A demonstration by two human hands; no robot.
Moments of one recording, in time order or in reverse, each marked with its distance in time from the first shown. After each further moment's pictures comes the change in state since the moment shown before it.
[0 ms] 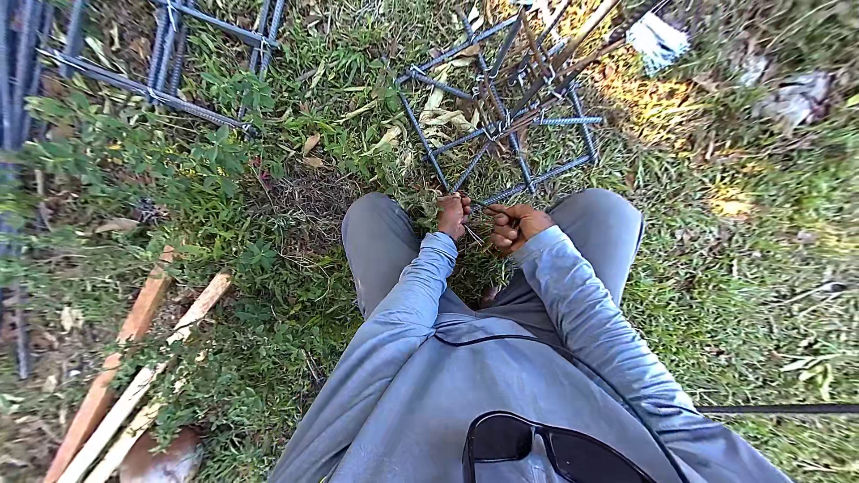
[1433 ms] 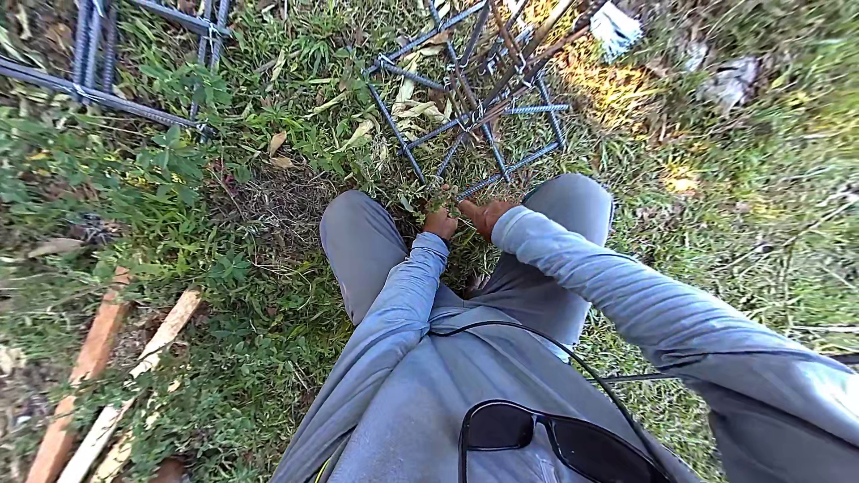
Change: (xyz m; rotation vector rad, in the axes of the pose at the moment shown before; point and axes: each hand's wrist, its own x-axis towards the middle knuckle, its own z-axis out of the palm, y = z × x) left_hand 0.017 -0.053 -0.016 -0.161 -0.182 -0.004; right_hand -0.015 -0.020 0.049 -2.215 -0.041 0.097
